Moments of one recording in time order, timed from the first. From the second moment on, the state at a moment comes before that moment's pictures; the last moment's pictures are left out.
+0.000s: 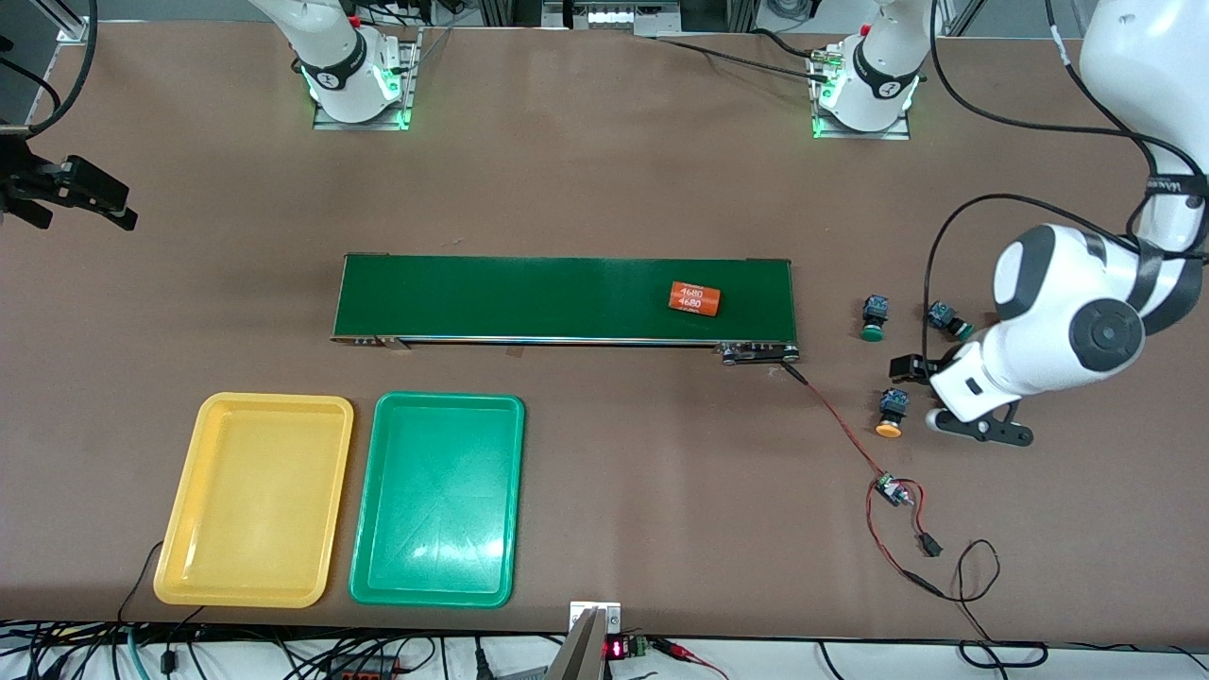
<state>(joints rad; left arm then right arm) 0.38 0.55 -0.49 -1.67 0.24 2.02 -0.02 0.02 -0.04 -0.07 -1.65 -0.02 1.62 -0.04</state>
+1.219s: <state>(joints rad) 0.39 0.77 -0.49 -1.73 0.49 2.33 -0.03 0.02 -0.04 -0.07 -1.65 -0.02 1.62 -0.04</state>
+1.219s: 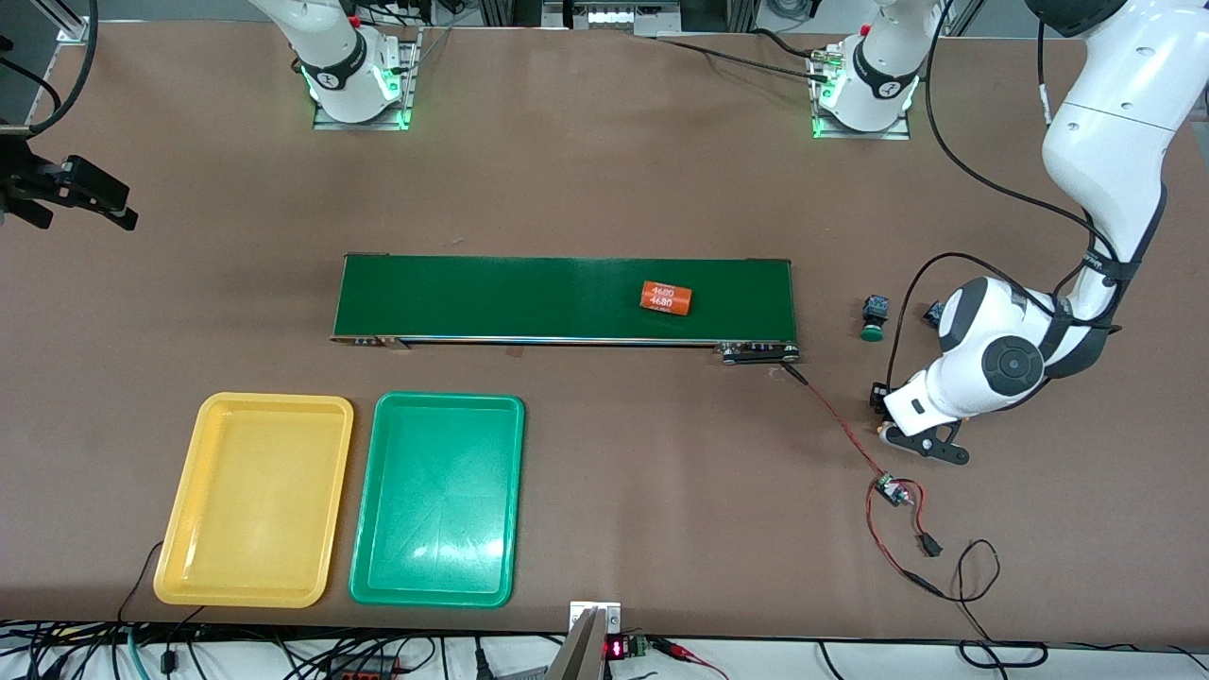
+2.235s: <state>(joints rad) 0.38 0.67 -0.97 -1.82 0.47 1.90 -0.72 0.02 -0.04 -0.07 -1.65 -0.02 1.62 -0.04</state>
